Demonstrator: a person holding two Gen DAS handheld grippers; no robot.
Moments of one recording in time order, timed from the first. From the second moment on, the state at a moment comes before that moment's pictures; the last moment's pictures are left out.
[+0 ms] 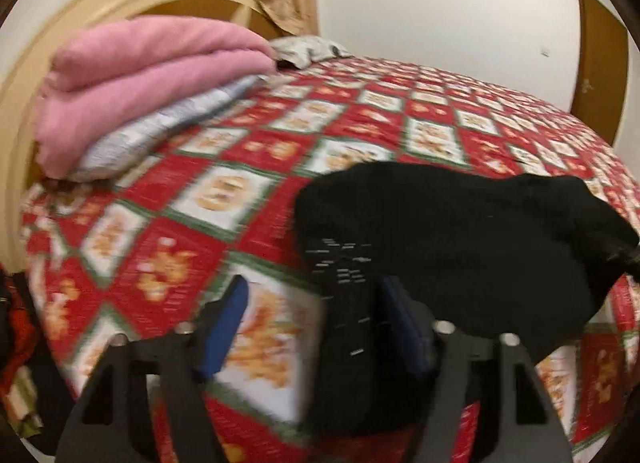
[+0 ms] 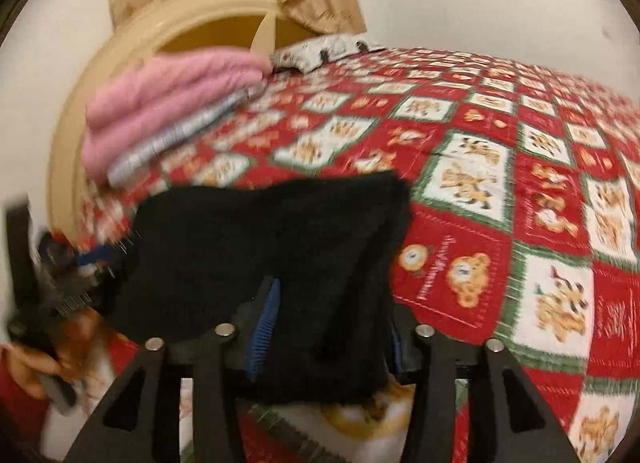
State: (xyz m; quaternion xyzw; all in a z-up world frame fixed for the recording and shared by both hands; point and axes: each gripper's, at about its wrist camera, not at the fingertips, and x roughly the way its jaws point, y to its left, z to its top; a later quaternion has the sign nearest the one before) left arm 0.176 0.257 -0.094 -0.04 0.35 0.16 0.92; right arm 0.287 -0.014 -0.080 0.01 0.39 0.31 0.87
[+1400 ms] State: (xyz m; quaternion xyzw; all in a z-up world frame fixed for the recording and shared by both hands) left arm 0.116 0.185 -0.102 -0.05 0.40 0.15 0.90; right arm 0.175 0.006 -0.083 0.04 0.48 0.21 0.85
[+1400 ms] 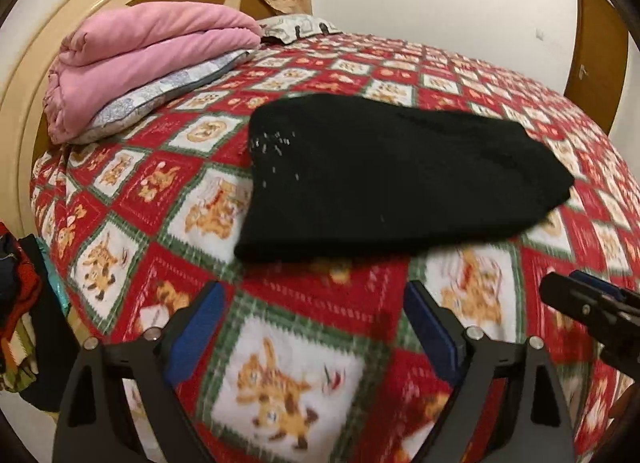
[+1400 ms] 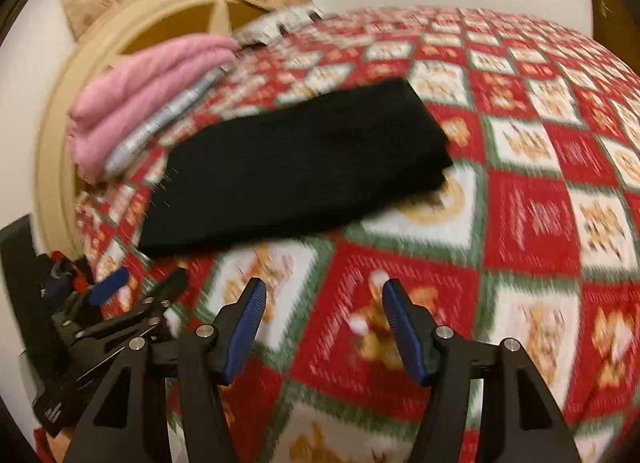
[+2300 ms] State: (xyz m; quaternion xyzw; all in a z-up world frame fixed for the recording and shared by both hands) left arm 0.022 0.150 0.013 0.00 0.24 0.15 0.96; right arm 0.043 -0.026 0.040 0.06 0.30 0.15 0.94
